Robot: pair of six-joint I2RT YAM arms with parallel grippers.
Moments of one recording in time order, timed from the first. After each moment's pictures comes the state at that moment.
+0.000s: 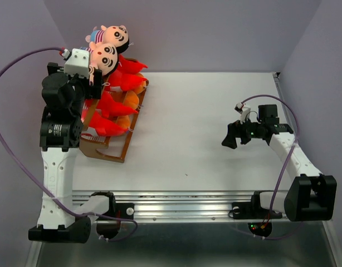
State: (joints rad) left arm -0.04 1.07 1.52 -0.56 -0.14 0.28; right arm 0.01 1.23 0.88 -0.60 -0.70 -0.30
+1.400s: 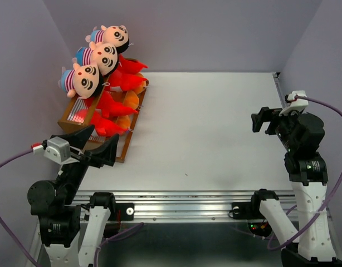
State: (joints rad) left arm -0.04 0.28 1.01 -0.40 0.36 -0.30; right arm -0.01 0.68 1.04 -0.54 -0.14 0.04
